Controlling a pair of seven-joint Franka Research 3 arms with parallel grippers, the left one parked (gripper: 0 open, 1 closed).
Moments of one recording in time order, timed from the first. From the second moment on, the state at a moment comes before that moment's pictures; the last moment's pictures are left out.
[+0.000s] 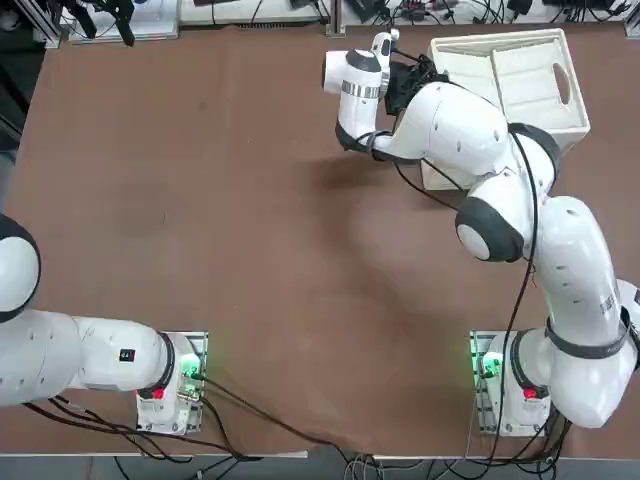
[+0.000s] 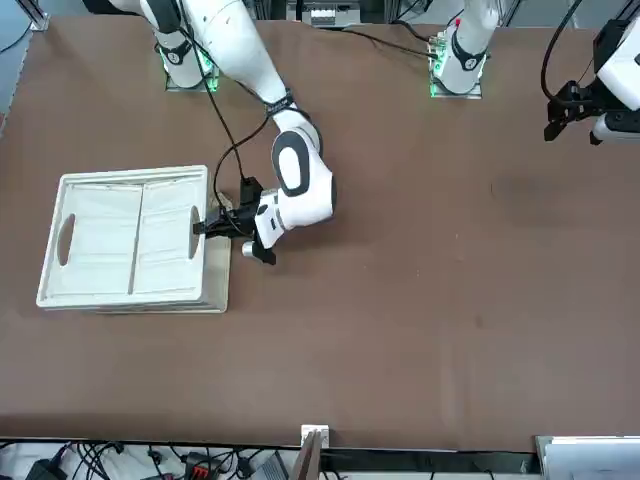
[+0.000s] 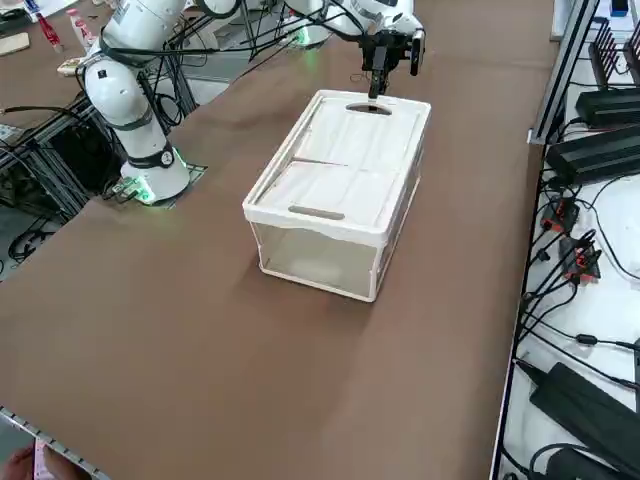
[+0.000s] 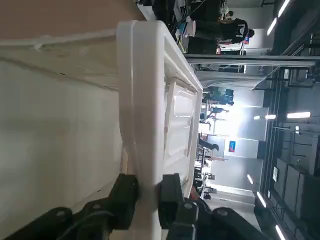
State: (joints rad) arm 0.84 0.90 -0.12 -1.14 -0.91 1.20 0.62
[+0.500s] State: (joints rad) arm 0.84 0.90 -0.12 -1.14 -0.91 1.20 0.61
